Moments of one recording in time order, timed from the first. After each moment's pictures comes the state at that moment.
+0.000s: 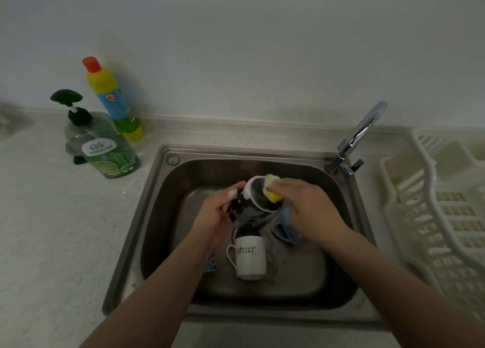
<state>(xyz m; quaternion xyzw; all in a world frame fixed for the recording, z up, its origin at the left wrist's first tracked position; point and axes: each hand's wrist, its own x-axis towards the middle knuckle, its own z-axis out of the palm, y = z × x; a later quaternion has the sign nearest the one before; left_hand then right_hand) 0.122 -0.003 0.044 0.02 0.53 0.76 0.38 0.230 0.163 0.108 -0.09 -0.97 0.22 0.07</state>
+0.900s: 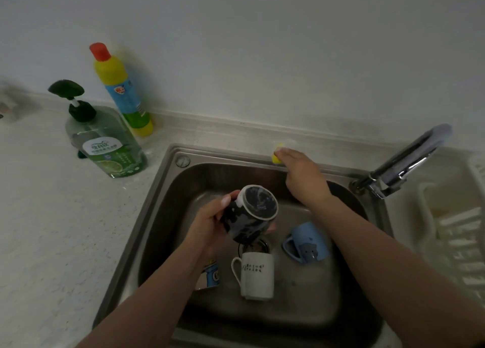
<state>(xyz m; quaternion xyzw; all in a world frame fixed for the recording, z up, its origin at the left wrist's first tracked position) 0.082 -0.011 0.018 -0.05 0.49 0.78 0.38 0.093 0.223 0.035 -0.12 -0.97 0.19 0.05</state>
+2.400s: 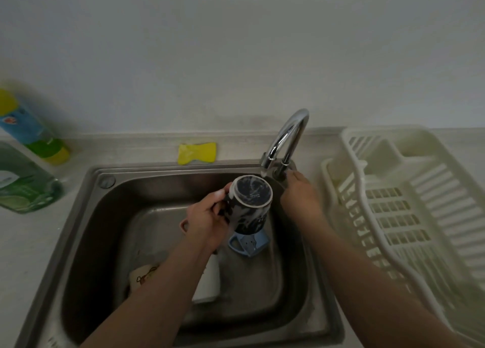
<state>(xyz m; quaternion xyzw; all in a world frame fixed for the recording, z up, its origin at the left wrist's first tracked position) 0.148 0.134 0.032 -0.09 0.39 0.81 0.44 0.234 0.315 0.034 -0.38 -0.90 0.20 0.01</state>
